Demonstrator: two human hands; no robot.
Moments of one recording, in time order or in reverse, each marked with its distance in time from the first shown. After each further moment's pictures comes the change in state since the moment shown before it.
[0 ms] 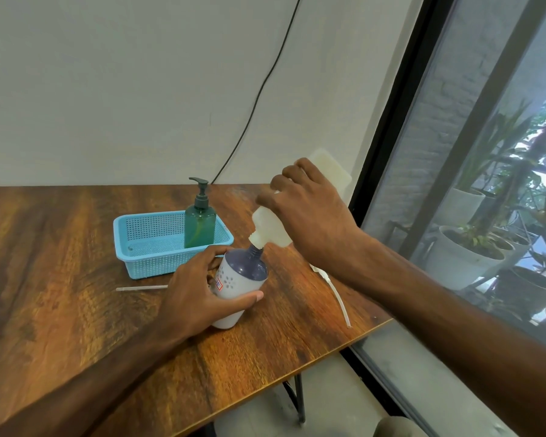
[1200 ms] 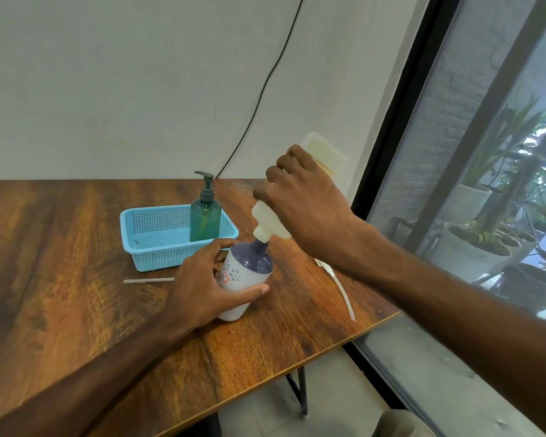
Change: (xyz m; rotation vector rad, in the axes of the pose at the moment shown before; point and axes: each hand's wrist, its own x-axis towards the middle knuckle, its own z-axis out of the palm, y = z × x) left_hand -0.001 0.003 0.000 -0.004 0.011 -0.004; right_hand 0.014 -0.009 -0.004 -0.149 -0.043 -0.028
